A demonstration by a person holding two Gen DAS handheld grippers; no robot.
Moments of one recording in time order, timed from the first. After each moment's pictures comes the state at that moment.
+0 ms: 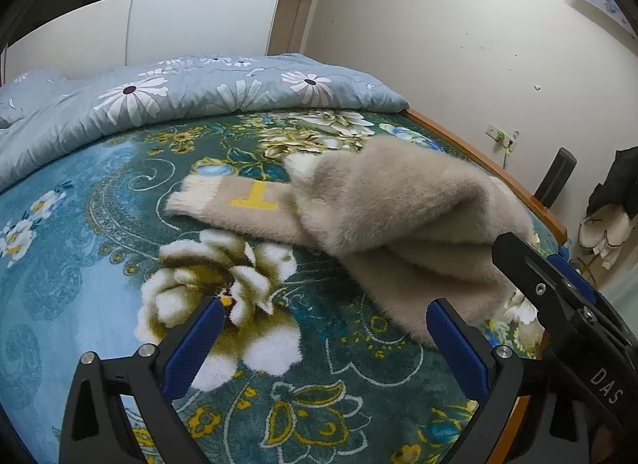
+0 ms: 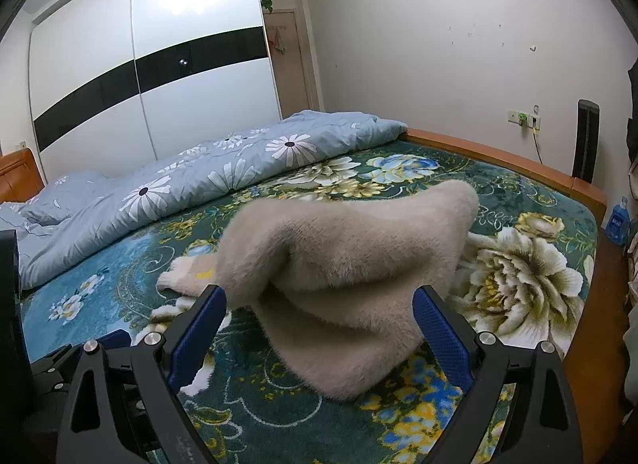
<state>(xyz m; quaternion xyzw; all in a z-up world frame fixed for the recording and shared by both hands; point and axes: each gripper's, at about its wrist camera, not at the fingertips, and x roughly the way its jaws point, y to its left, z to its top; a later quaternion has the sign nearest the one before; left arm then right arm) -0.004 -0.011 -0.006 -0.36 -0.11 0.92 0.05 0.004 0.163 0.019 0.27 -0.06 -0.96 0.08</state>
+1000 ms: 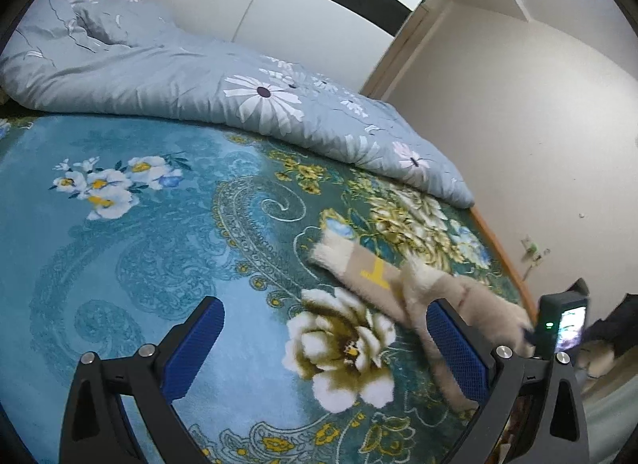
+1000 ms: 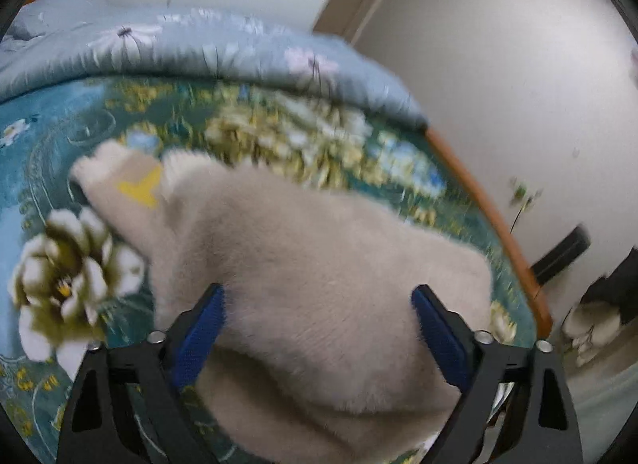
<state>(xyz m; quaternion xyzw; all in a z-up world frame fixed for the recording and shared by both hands) 0.033 -0.182 0.032 -0.32 -0.29 0.90 -0.05 -0.107 0.100 -0.007 0.41 0.22 -0.89 0.04</state>
